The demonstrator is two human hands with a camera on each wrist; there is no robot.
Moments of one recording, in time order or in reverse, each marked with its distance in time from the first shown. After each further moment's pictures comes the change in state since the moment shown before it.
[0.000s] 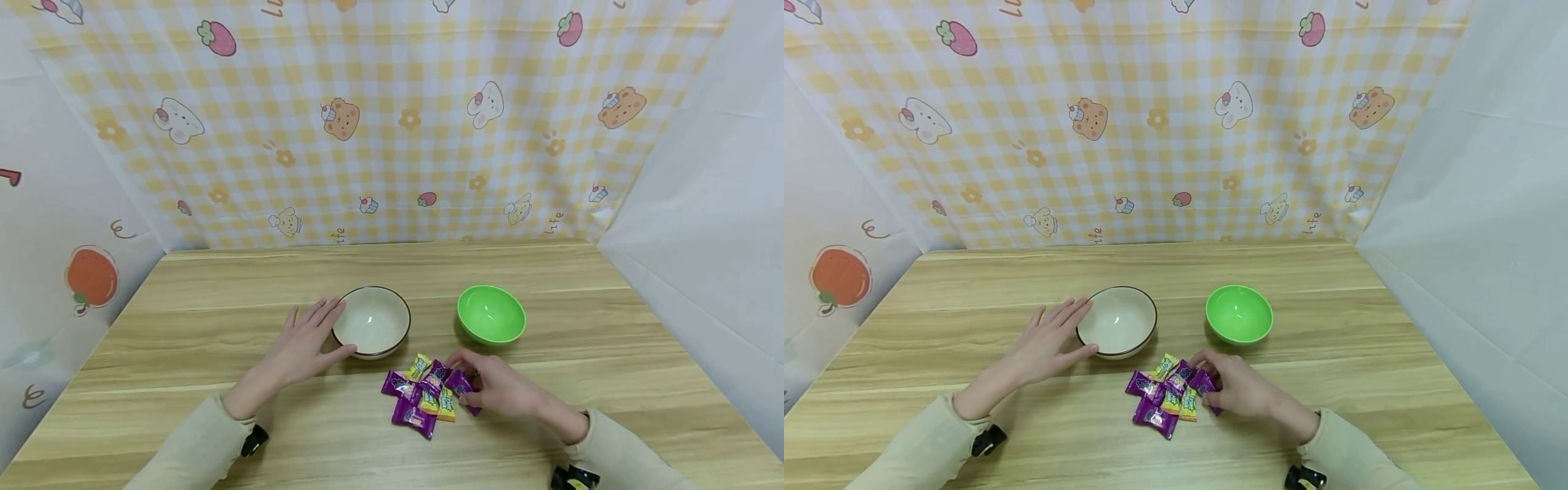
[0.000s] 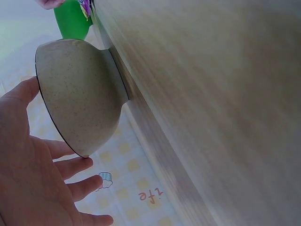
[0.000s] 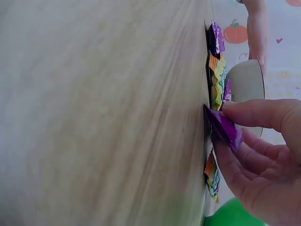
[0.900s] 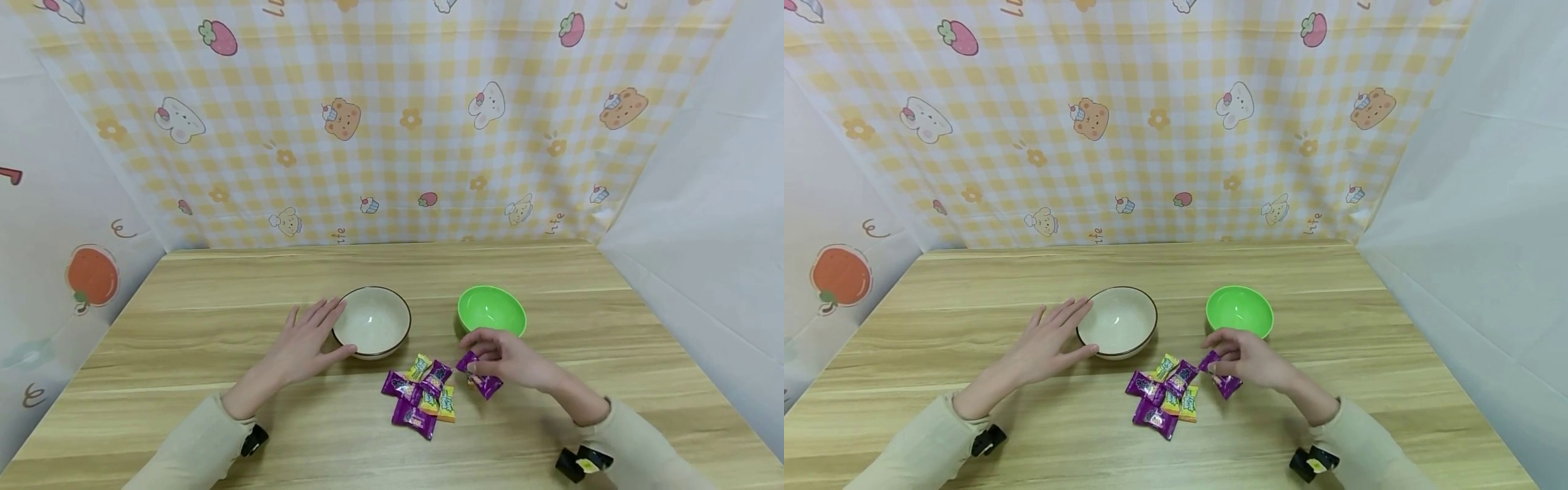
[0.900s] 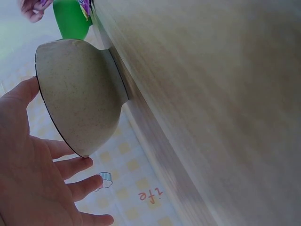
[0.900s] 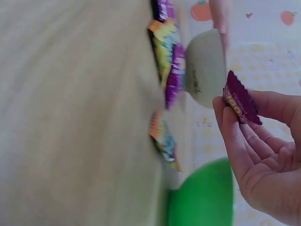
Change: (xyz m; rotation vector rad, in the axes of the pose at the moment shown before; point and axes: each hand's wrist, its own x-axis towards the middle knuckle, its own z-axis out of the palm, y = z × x) left_hand 0.000 0.001 -0.002 -0.008 -0.015 -0.011; right_hand 0.003 -0.003 -0.035 0.326 0.012 0.103
